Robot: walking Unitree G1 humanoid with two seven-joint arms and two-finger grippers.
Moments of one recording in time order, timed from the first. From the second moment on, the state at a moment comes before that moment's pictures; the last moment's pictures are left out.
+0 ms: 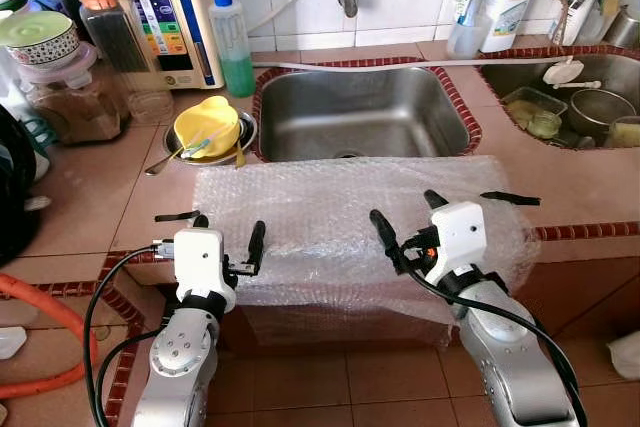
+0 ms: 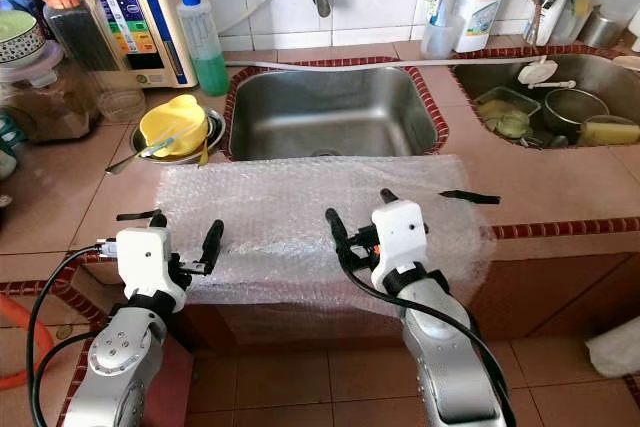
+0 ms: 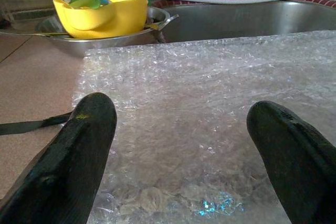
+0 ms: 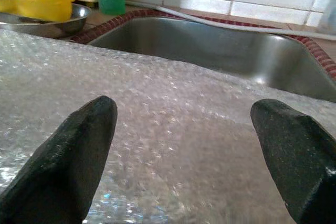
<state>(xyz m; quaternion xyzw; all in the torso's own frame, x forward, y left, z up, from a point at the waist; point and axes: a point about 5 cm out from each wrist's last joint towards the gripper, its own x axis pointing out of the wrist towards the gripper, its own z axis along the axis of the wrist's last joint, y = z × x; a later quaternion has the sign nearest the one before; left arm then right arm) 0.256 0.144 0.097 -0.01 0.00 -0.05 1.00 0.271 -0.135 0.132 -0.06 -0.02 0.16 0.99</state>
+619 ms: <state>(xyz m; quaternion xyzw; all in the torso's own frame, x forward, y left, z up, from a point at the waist) 0.257 0.138 0.098 0.00 0.00 -0.07 1.00 0.269 -0.151 0.131 -0.05 -0.01 0.11 0.99</state>
